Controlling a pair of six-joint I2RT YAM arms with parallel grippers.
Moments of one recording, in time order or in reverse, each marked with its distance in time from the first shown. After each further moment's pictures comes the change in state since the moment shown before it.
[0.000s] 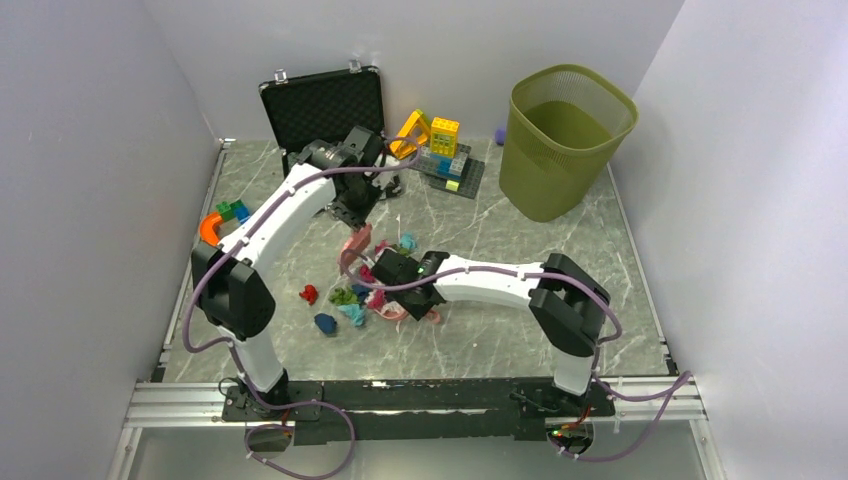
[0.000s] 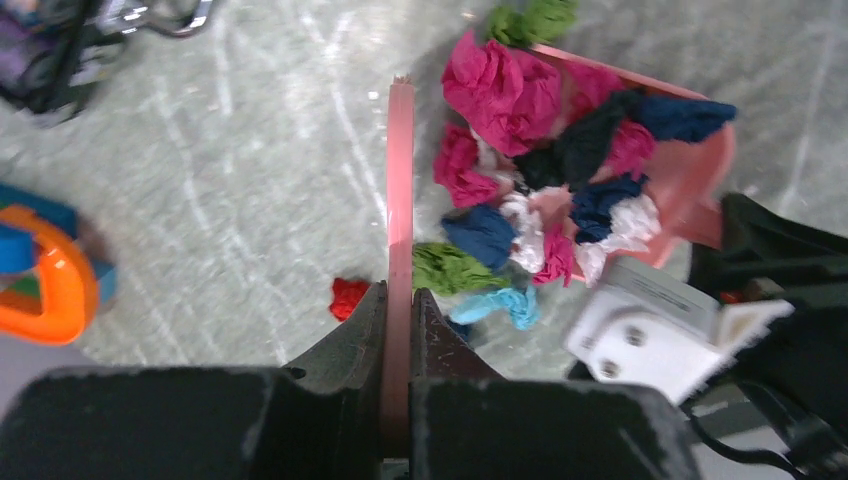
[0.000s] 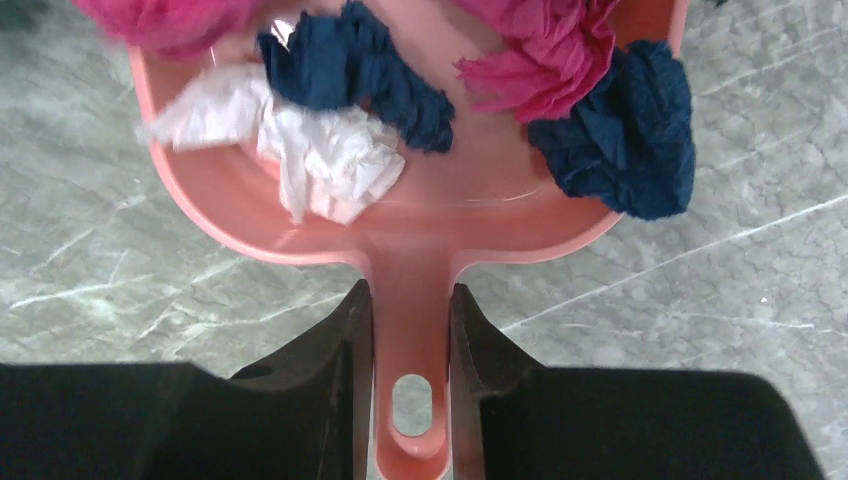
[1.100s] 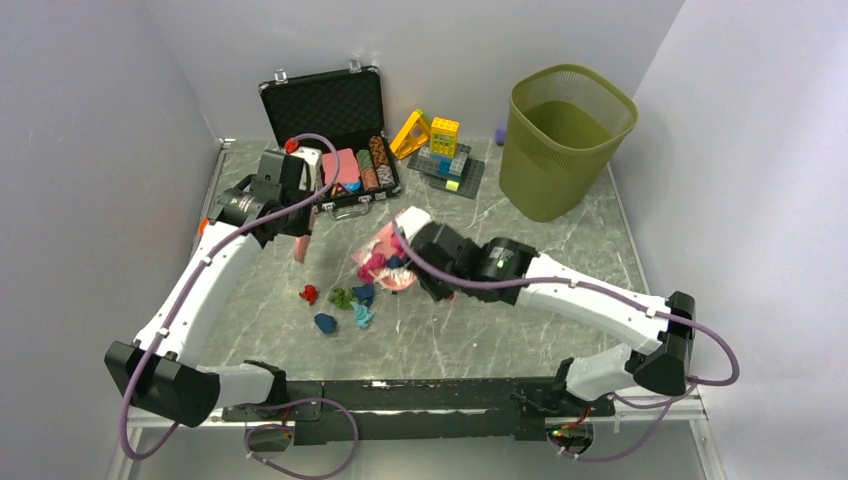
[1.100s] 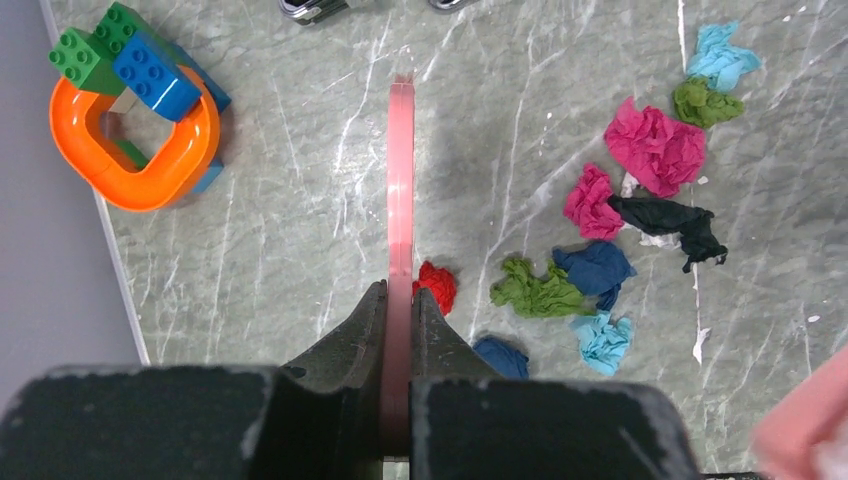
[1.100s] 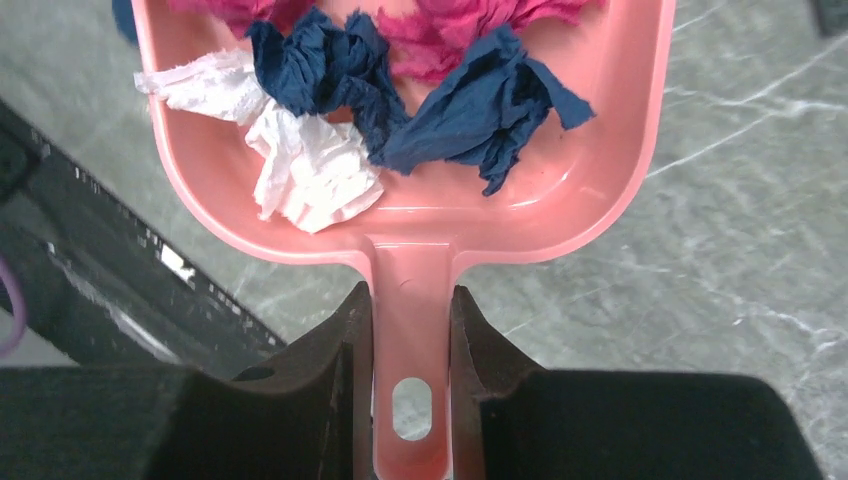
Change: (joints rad) left arm 0.201 -0.501 -0.402 0.238 -0.195 -0.131; right arm 0.055 -0.465 0.029 -0.130 0.064 0.015
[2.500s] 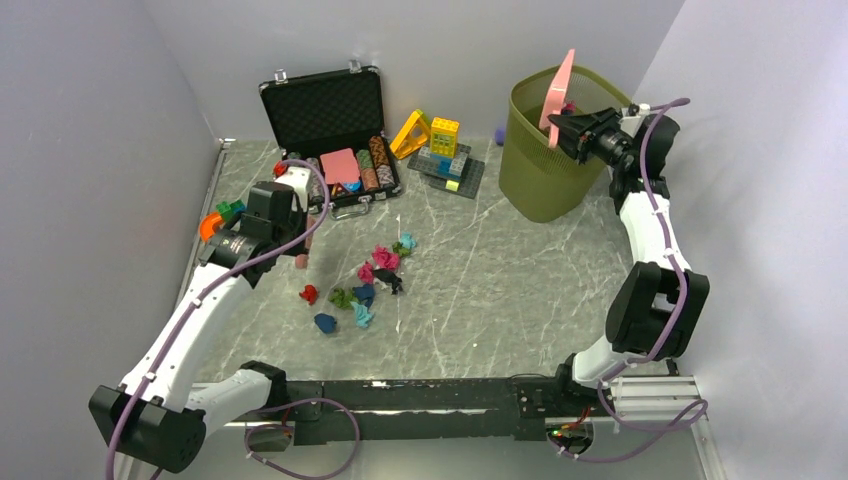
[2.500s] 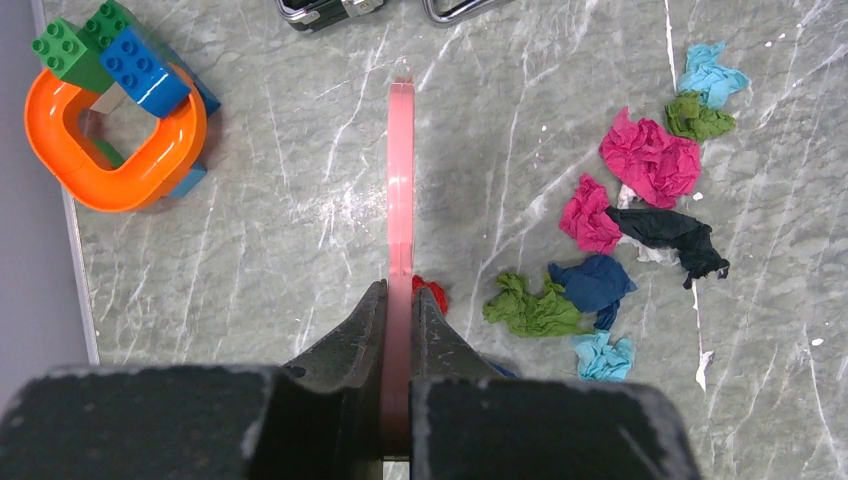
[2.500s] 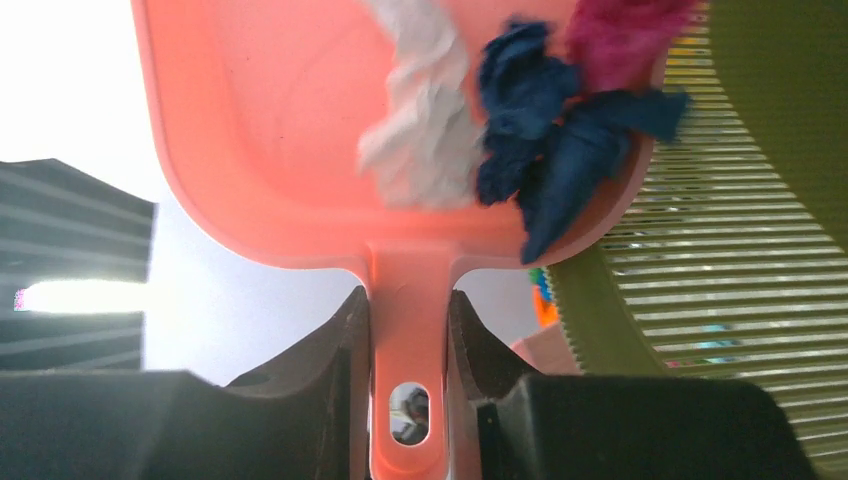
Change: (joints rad) left arm 0.001 -0.225 -0.283 0.204 0.003 -0.023; right arm -1.375 0.195 0.026 0.942 -1.142 1.165
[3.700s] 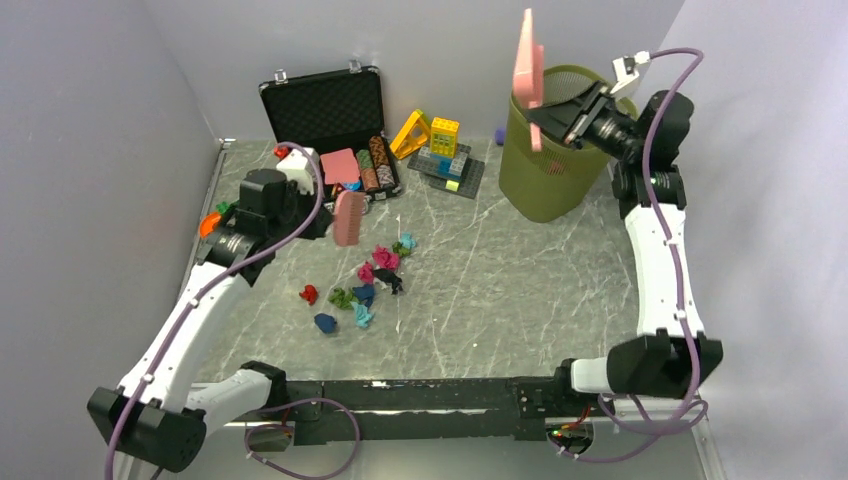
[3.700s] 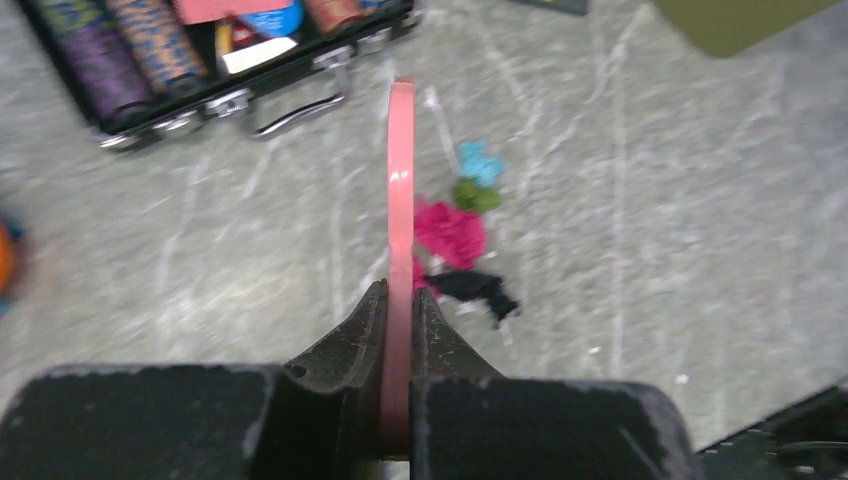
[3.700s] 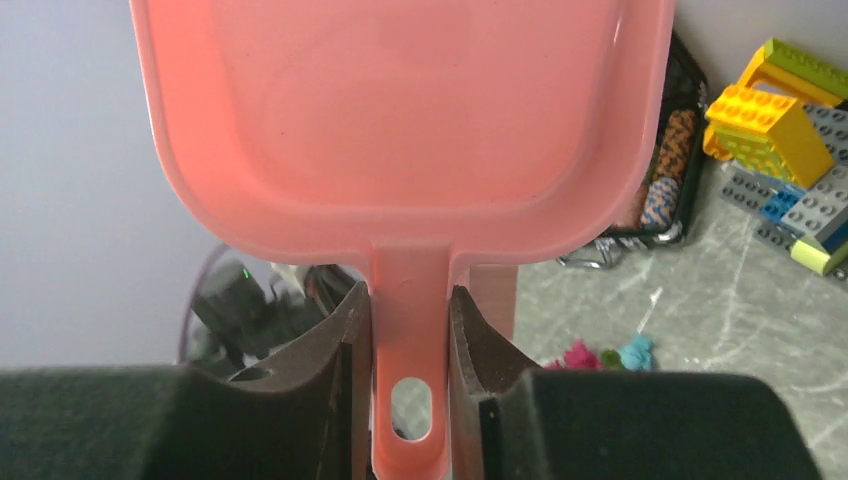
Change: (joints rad) left arm 0.001 -0.017 0.035 0.141 0.262 -0.095; right arm 0.101 -0.187 0.156 -0.115 -0.087 -0.353
